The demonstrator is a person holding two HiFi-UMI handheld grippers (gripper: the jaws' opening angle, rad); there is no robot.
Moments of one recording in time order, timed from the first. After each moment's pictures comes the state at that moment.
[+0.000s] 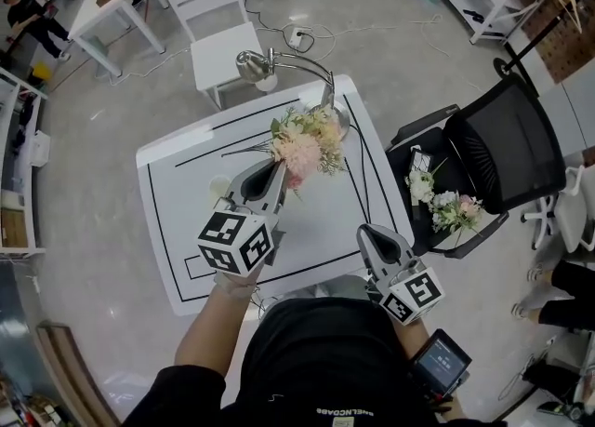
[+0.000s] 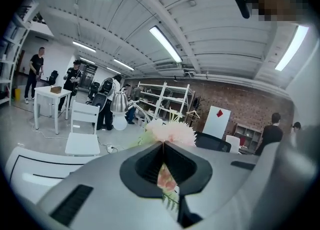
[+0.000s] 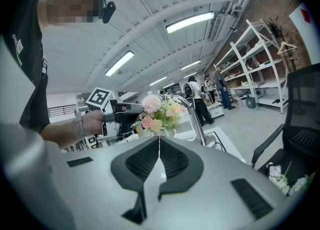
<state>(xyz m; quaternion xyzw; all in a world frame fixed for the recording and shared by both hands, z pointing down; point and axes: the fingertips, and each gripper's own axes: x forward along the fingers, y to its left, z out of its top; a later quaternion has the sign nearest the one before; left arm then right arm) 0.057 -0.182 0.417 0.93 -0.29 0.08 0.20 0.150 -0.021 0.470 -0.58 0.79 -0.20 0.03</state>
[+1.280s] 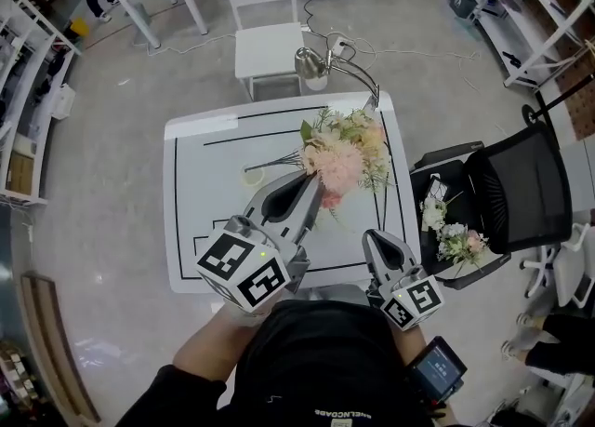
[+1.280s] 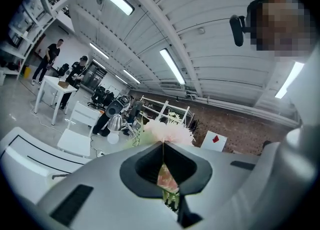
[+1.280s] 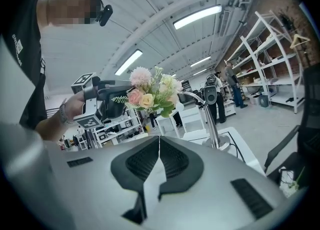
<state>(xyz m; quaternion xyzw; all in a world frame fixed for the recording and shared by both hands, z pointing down) 0.024 -0.136 0.328 0.92 -0.30 -0.05 0.25 0.116 -0.034 0.464 -0.53 0.83 -0.19 0.03</state>
